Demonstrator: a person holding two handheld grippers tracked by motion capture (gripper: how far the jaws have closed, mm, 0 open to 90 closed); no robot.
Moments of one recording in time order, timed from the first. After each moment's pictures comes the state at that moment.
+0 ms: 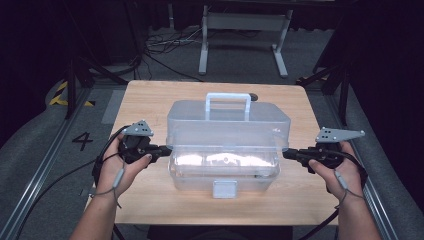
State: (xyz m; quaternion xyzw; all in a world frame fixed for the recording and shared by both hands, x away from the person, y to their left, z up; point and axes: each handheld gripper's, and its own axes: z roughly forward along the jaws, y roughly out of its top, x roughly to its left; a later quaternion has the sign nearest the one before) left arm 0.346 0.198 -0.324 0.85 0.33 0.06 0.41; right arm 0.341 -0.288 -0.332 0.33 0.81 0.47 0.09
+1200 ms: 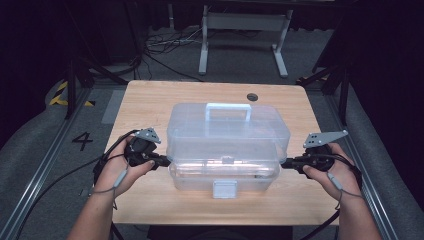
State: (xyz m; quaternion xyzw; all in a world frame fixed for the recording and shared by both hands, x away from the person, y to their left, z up) left arm 0.349 0.191 -0.335 0.90 0.31 0.02 0.32; right arm 0.344 -0.279 -0.345 0.32 0.87 0.38 0.06
